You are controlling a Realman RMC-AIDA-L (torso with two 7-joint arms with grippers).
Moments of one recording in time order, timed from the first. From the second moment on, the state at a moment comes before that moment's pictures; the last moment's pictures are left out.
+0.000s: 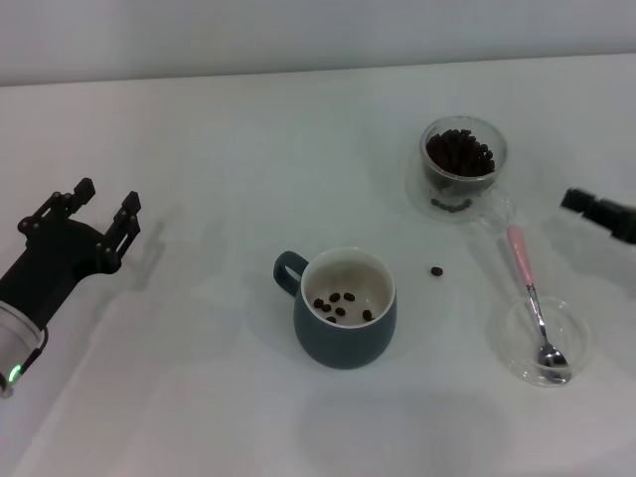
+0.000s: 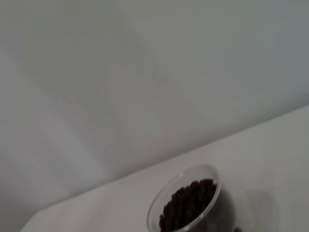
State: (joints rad) left arm -0.38 -2.08 -1.01 -0.20 -0.26 -1.07 2.83; right arm 0.26 1.90 -0.78 -0.27 1.69 1.34 -1.66
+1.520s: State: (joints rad) left arm -0.34 -2.08 -1.23 -0.20 -0.28 -1.17 2.83; right arm 0.29 2.00 -0.25 -0.27 1.77 1.22 -2.47
